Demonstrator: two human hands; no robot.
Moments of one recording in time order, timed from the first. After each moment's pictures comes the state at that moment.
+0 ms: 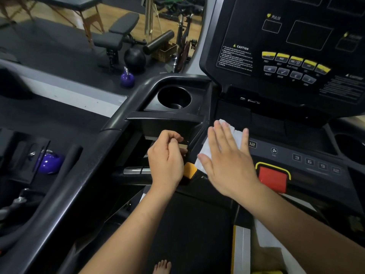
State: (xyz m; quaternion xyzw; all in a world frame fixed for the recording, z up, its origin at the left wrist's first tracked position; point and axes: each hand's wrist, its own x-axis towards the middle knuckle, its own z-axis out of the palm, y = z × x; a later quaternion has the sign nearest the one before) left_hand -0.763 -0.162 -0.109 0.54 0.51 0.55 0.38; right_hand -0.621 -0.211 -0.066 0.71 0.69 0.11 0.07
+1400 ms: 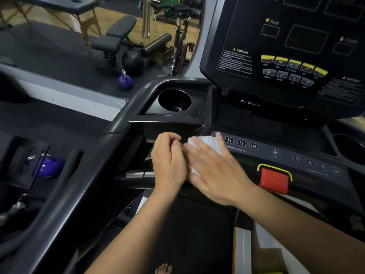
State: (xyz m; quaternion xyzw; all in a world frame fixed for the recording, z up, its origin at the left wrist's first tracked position) left_hand -0.764 -0.159 -0.107 0.56 0.50 0.57 0.33; right_hand -0.630 -0.210 -0.074 0.55 0.83 0.08 0.04
